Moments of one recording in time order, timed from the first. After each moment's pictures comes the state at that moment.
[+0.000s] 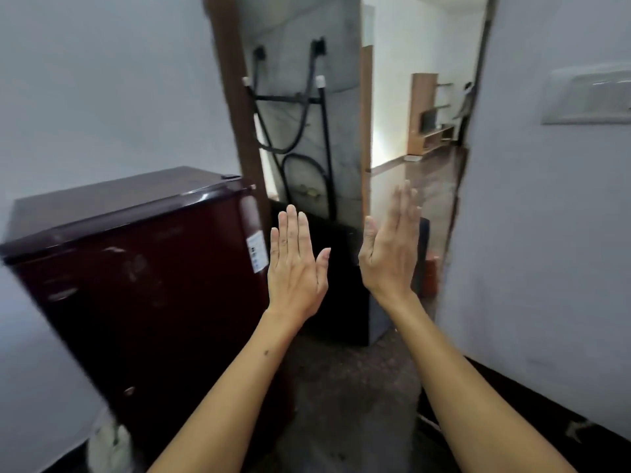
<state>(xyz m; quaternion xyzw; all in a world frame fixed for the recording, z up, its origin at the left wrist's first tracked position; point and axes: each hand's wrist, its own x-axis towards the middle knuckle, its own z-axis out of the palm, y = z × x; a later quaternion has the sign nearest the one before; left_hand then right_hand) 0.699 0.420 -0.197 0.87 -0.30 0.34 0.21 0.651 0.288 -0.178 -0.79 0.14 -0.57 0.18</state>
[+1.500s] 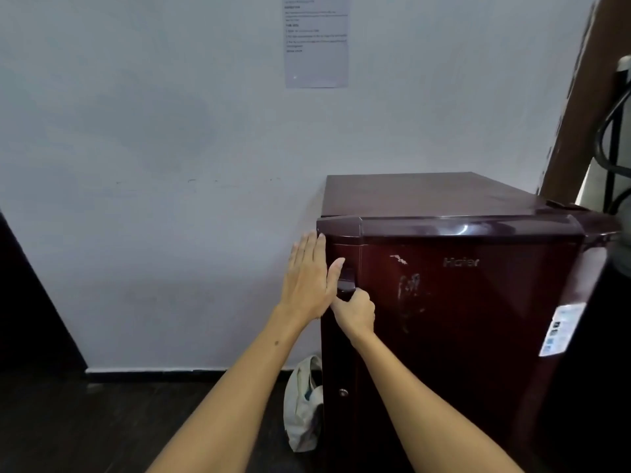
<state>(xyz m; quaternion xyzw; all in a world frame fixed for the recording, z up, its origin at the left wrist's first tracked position) 0.867 0.800 -0.209 0.94 0.04 0.32 0.13 0.915 0.716 -0.266 -0.82 -0.04 0.03 0.57</state>
